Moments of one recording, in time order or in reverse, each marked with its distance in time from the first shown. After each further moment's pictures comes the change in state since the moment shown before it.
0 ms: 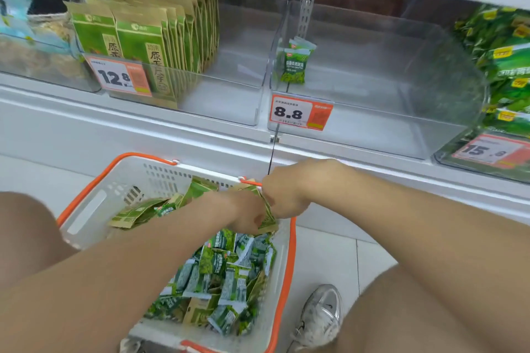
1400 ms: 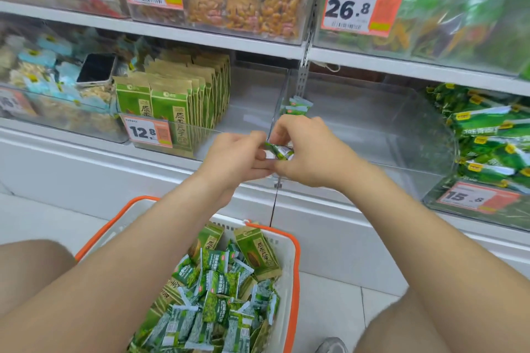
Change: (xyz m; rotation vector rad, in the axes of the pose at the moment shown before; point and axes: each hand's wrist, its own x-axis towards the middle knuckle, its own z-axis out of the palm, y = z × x) left_hand -0.126 0.021 -0.126 -1.691 0.984 0.003; right_hand -0.068 0.035 -0.072 0.479 0.977 0.098
